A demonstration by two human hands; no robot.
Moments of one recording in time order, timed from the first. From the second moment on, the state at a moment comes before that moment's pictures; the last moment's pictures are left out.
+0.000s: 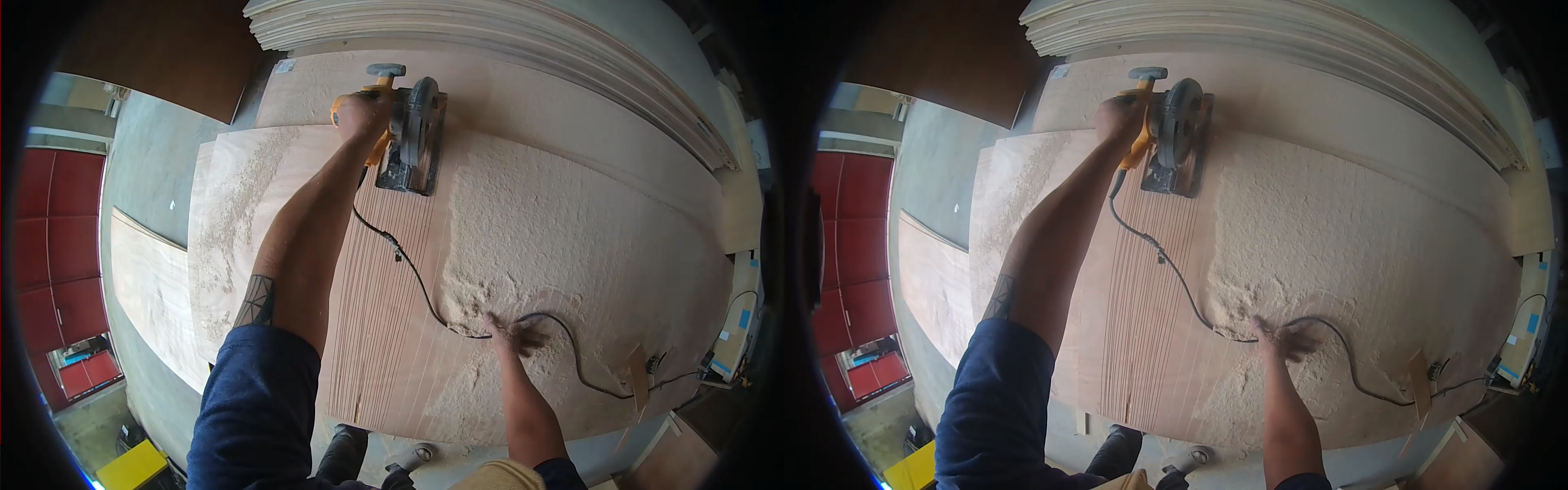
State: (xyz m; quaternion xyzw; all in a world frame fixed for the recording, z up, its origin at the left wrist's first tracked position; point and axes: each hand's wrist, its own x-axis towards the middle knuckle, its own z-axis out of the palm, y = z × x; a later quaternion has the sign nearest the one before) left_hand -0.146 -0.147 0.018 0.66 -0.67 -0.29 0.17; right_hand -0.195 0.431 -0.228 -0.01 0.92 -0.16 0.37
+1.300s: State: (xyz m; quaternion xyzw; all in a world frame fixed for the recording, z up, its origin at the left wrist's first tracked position) left_hand 0.254 0.142 0.116 0.64 -0.50 -0.51 0.28; right_hand -0.164 0.442 -0.197 -0.18 0.97 -0.04 0.19
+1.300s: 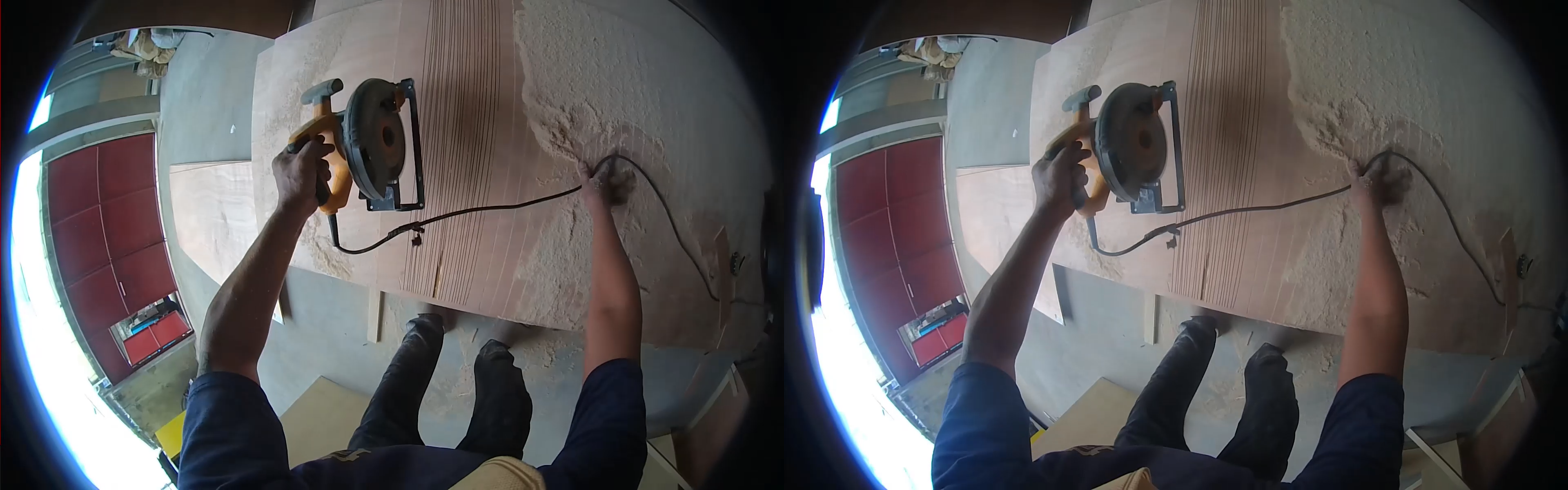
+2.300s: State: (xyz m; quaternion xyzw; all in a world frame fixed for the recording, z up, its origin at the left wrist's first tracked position) left_hand 0.504 0.487 0.042 0.64 -0.61 -0.45 0.15; right_hand 0.029 0.687 -0.134 -0.36 0.87 0.04 0.33
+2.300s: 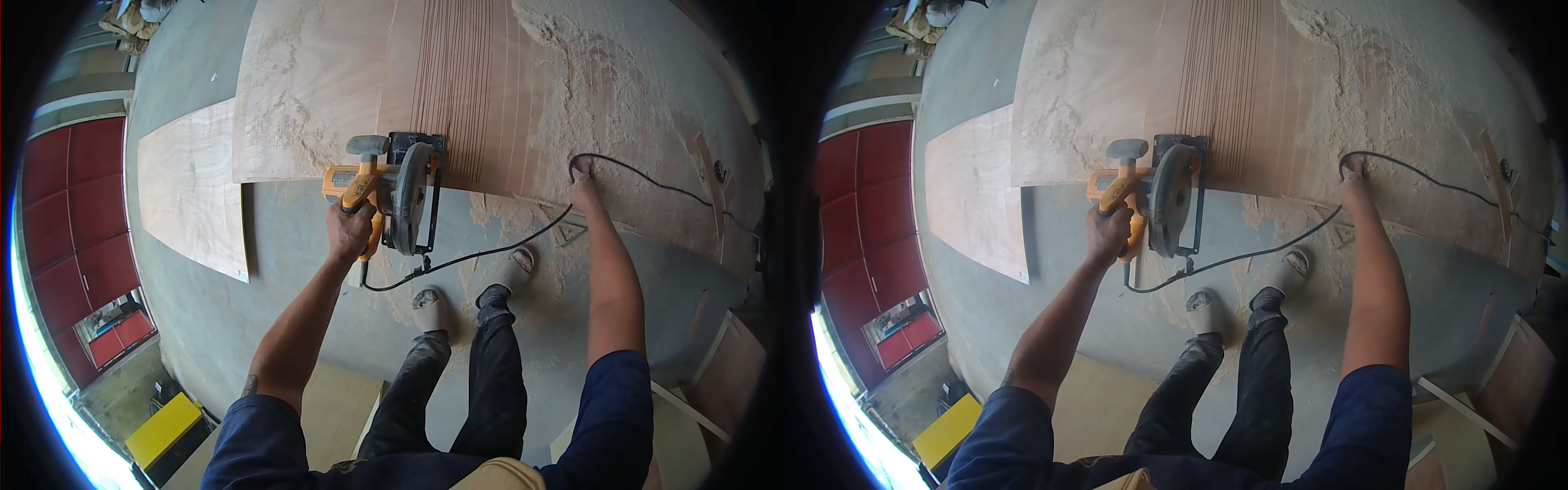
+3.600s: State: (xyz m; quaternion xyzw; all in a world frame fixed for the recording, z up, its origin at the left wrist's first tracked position) left_hand 0.406 0.386 0.044 0.66 -0.64 -0.36 0.16; right_hand 0.029 0.696 -0.146 -0.41 0.85 -0.02 0.34
